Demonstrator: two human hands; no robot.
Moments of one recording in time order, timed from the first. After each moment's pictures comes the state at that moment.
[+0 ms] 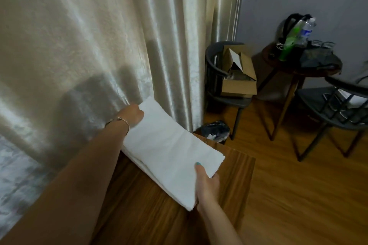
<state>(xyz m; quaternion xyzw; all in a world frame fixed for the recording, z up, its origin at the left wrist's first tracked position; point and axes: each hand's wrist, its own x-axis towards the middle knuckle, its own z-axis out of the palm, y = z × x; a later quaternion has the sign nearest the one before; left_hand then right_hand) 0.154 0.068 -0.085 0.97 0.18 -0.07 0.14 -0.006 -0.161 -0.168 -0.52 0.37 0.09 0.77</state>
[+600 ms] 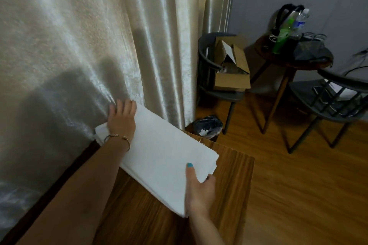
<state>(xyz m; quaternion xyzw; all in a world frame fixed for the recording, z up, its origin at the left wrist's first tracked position) 0.163 0.068 -0.164 0.97 0.07 0.06 -0.21 0.004 -0.141 -0.185 -0.60 0.40 0.03 0.70</state>
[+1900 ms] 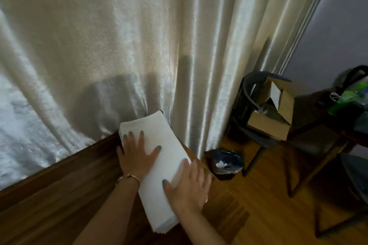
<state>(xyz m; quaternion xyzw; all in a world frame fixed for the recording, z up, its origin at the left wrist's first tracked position) 0.070 -0.001 -0.172 0.91 0.38 0.05 0.14 0.060 -0.175 -0.157 -0.97 -0.13 0.09 0.18</state>
